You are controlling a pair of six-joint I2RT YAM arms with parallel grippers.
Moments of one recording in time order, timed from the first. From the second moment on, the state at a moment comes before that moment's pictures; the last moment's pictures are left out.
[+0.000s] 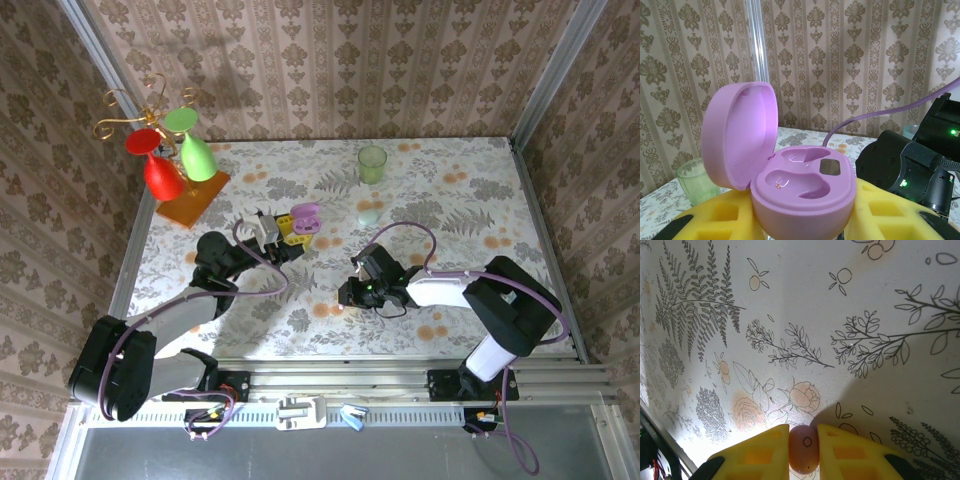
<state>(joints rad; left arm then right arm) -0.48 1.20 0.43 0.95 0.76 -0.05 0.71 1.61 0.65 0.02 -0.35 0.81</state>
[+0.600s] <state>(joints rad) -0.48 1.20 0.43 0.95 0.76 -0.05 0.71 1.36 0.92 -0.60 0.30 0.89</state>
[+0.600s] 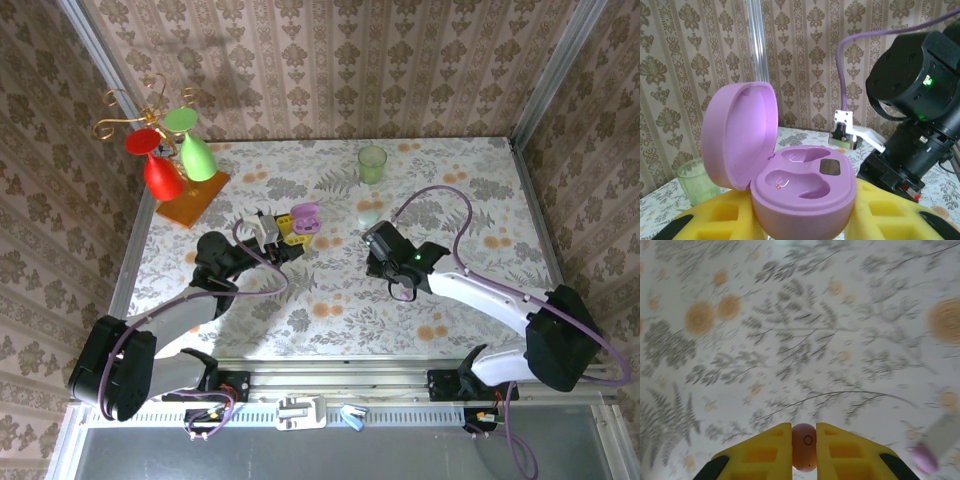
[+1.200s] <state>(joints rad) -0.48 1.22 0.43 0.96 0.76 -0.05 0.78 1.49 1.09 -0.82 0.54 0.91</state>
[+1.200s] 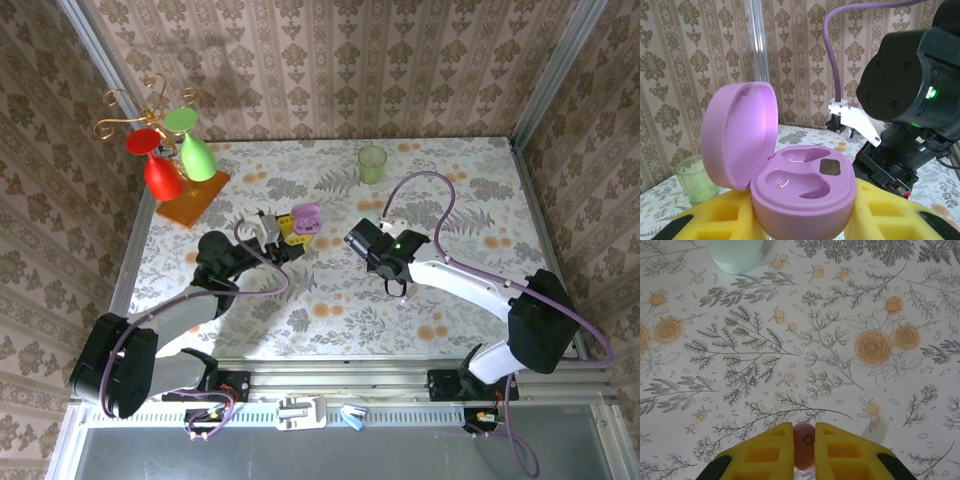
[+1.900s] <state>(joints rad) -0.48 1.27 0.43 0.97 0.79 -0.05 0.87 1.22 1.06 -0.37 0.20 0.36</state>
